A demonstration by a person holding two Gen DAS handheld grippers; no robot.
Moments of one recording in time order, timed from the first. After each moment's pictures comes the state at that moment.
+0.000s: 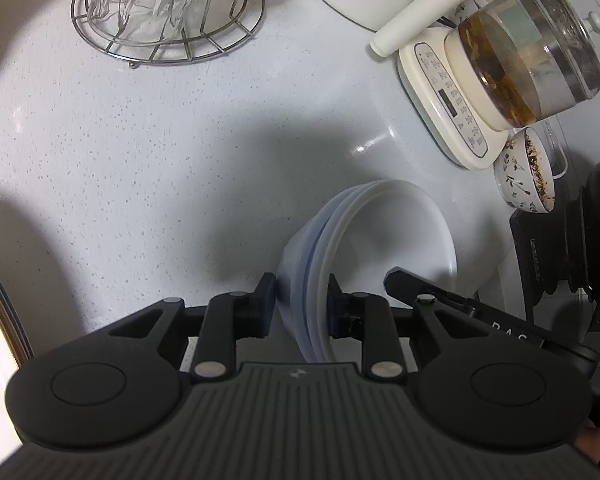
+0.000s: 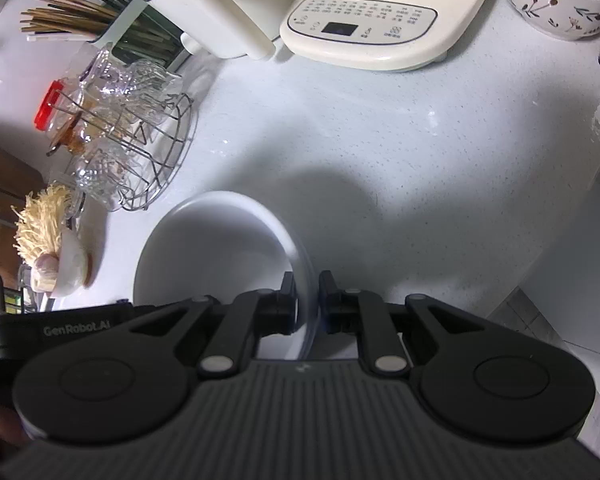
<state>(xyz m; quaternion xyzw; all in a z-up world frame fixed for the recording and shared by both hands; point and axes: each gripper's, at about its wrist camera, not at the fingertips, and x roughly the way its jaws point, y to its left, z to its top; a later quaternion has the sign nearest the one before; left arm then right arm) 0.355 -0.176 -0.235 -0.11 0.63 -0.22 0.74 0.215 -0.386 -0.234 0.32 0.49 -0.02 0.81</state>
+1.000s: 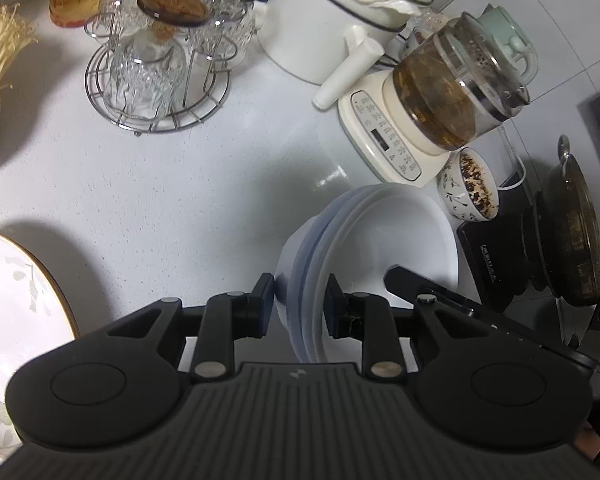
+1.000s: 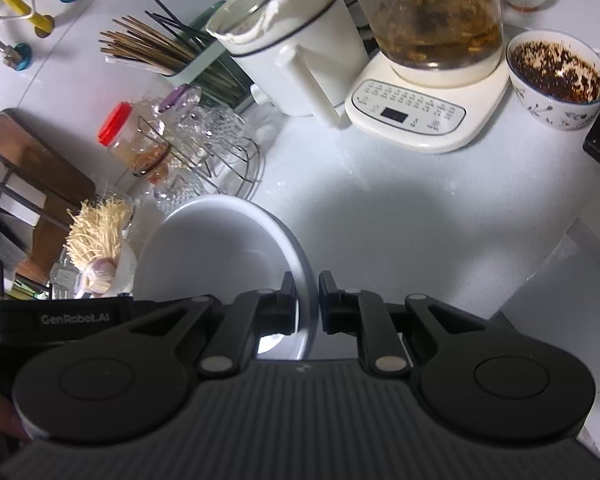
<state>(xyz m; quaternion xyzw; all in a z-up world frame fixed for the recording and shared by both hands) 0.326 -0.162 -0.138 -0.11 0.58 -0.24 0.77 0.186 -0.373 -0.152 0.29 0.43 0.00 0.86</state>
